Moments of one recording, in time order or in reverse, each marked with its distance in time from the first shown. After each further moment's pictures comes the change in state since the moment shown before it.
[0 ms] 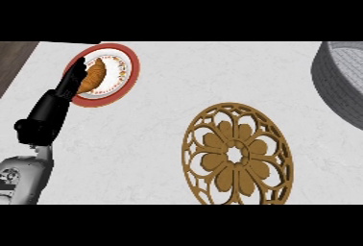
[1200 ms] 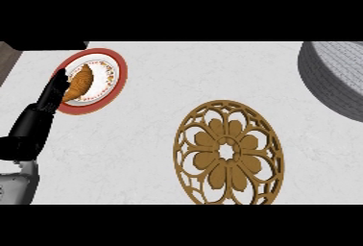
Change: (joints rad) left arm 0.111 0.034 0.042 -0.027 0.028 0.026 -0.064; right arm 0.455 0.087 -0.320 -0.465 -0.220 -0.211 0.040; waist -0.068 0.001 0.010
